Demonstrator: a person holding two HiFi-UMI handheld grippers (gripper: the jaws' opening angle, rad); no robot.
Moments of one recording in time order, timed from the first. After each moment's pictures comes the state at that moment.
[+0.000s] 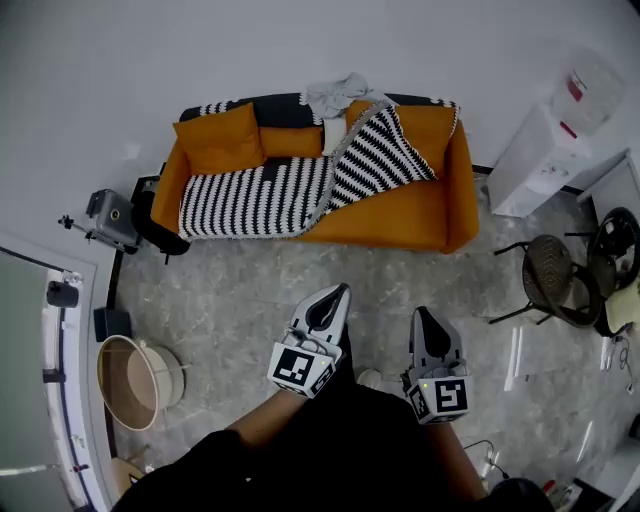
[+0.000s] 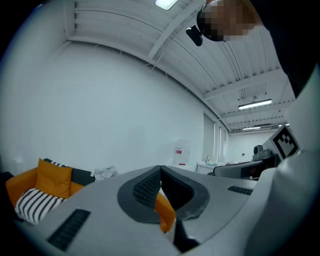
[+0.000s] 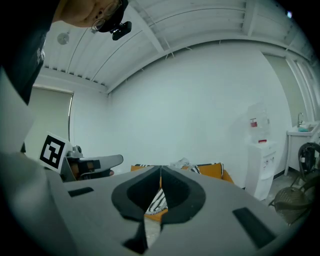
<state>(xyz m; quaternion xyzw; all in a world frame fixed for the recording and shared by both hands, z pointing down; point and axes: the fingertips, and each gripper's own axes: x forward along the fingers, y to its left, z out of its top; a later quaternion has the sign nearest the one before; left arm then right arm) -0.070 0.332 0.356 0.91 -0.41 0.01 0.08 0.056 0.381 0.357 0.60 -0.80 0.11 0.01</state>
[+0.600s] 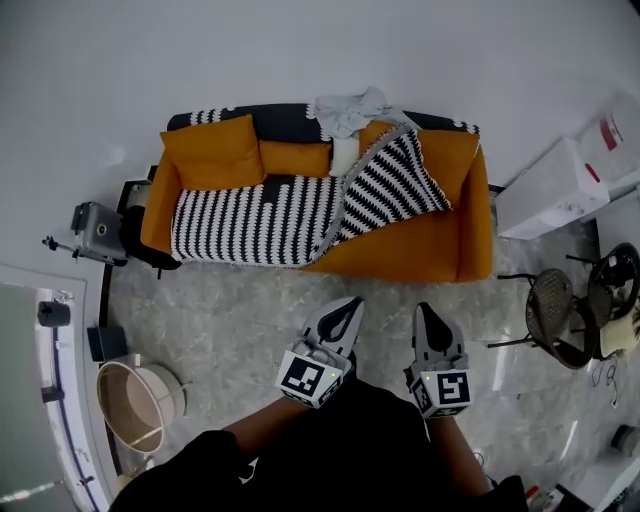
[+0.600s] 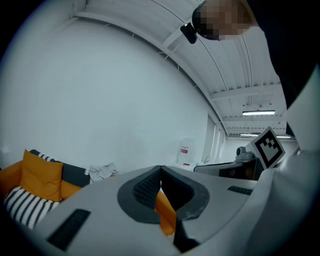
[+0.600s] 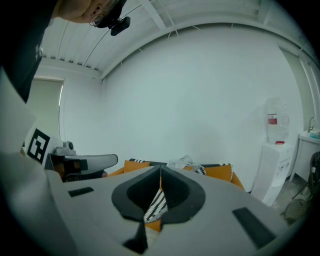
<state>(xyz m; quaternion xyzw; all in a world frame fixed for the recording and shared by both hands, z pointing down) -0.096 0.131 0.372 0.92 -0.37 0.02 0.13 0.012 0.147 0.377 0.60 -0.79 0.14 0.07</state>
